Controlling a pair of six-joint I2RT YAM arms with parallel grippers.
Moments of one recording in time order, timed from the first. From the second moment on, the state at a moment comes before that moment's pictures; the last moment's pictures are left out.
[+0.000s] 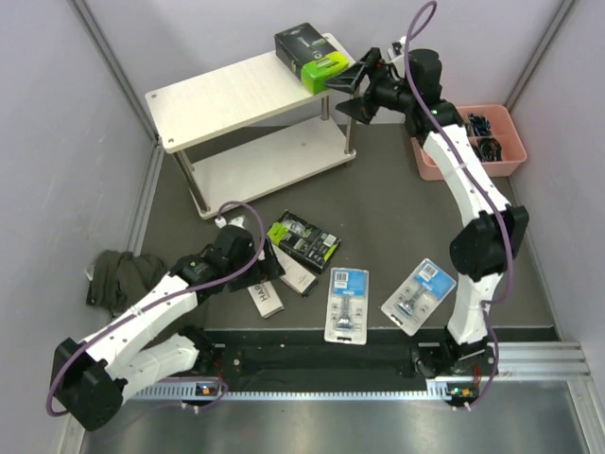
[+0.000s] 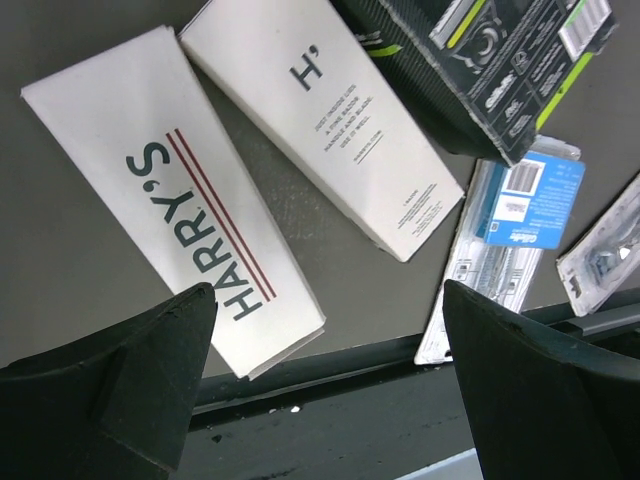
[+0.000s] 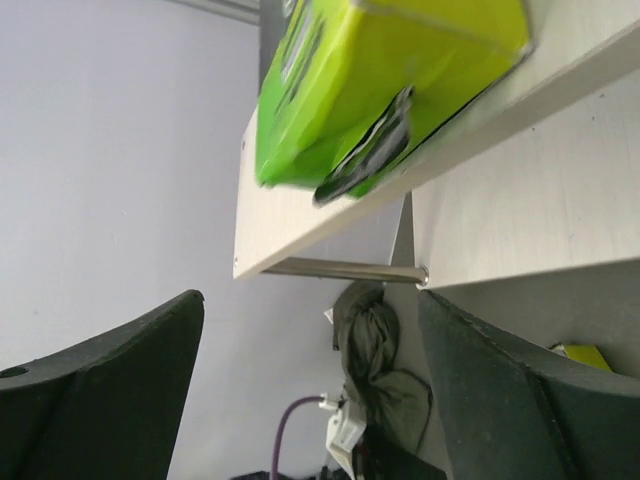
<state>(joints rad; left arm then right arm) -0.61 0.94 0.66 -0.62 -0.02 -0.83 0.30 1.97 2.10 -0.29 -0.61 1.11</state>
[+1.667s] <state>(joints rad) -0.56 1.38 0.83 -0.24 0.08 -1.03 0.40 1.83 1.20 -0.19 -0.60 0.69</state>
